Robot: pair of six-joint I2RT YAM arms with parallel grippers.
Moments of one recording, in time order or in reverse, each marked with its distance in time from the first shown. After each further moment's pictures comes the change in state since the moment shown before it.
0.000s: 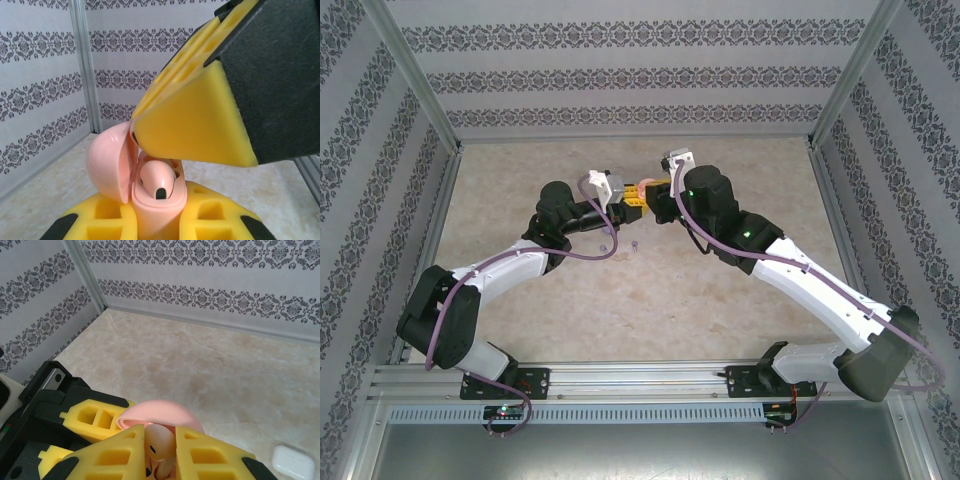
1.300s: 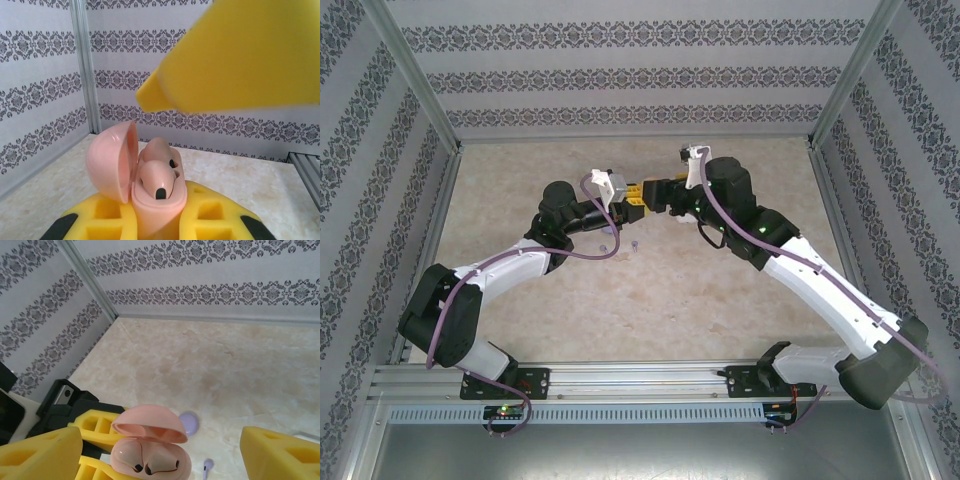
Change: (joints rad) left arm -0.013 0.012 0.011 0.002 -0.015 -0.011; right arm -0.104 -0.043 0.013 -0.031 -0.131 0.139
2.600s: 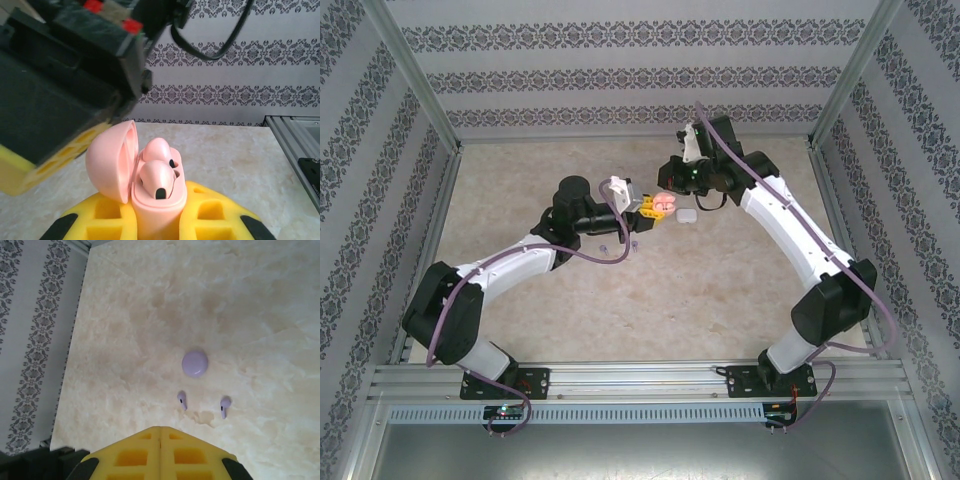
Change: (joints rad) left arm -0.046 0.026 0.083 -0.230 0.070 0.173; right arm -0.200 0.372 0.366 -0.417 -0.366 0.153
